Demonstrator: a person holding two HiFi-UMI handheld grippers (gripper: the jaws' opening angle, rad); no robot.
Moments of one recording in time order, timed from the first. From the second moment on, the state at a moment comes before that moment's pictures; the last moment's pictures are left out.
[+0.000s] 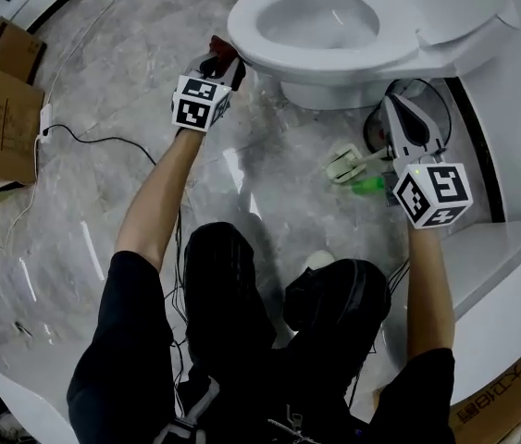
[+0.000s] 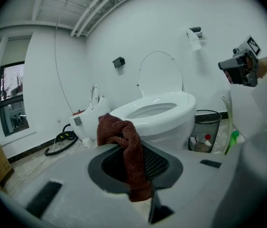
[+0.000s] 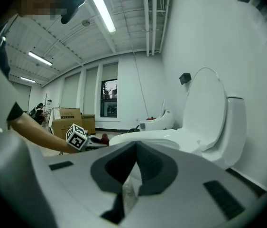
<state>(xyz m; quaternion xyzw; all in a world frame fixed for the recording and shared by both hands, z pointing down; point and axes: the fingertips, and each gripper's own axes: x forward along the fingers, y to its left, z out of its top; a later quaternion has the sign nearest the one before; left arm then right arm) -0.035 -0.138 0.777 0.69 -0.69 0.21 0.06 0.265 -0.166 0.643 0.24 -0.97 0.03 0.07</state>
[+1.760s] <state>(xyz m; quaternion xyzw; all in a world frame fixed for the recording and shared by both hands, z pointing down) 0.246 -0.261 0.793 0.81 -0.57 0.08 0.06 0.399 -0.196 0.685 0.34 -0.93 0.05 0.07</state>
